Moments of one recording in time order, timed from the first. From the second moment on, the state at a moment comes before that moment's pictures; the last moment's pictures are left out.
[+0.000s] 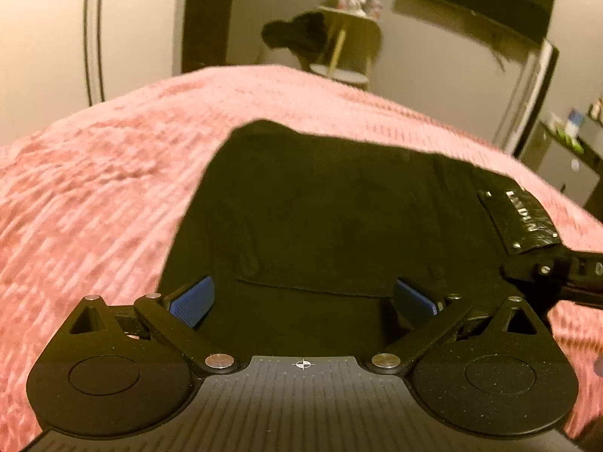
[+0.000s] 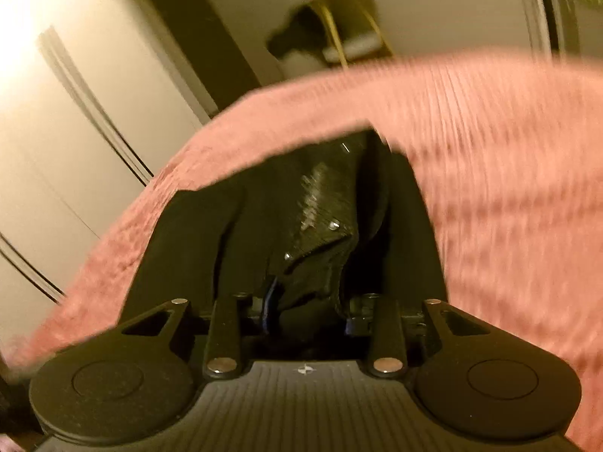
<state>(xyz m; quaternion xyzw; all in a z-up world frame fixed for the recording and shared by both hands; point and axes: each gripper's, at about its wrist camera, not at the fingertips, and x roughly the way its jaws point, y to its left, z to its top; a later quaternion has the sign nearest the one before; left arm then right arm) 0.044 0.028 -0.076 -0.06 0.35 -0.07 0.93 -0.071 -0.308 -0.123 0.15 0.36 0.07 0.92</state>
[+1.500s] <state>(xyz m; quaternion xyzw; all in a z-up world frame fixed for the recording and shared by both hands) 0.123 0.039 -0.082 -0.06 0.33 0.01 0.94 -0.006 -0.296 -0.157 -0.05 0.31 0.02 0.95</state>
